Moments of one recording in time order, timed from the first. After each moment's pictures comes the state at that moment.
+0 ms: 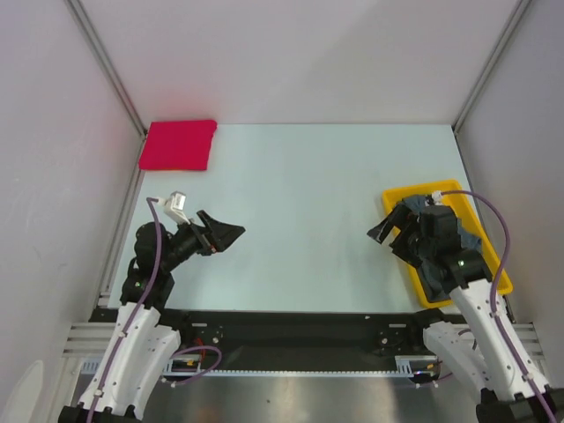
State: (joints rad) left arm -0.14 0.52 0.46 -0.17 0.56 -0.72; right arm 0.24 0.69 0.74 -0.73 -0.11 0.81
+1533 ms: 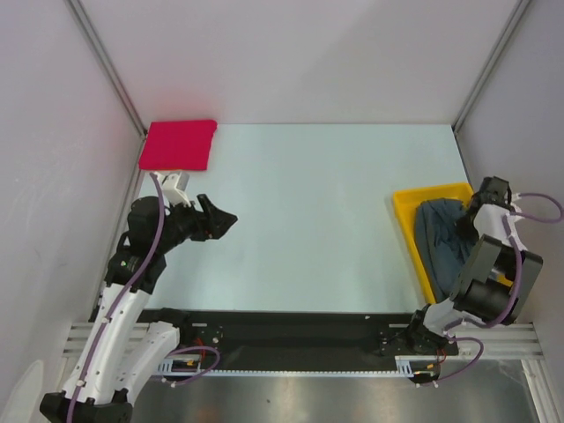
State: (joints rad) left arm -0.21 0.70 0.82 -0.50 0.38 -0.44; right arm -0.50 1.52 0.95 -0.54 0.23 0.67
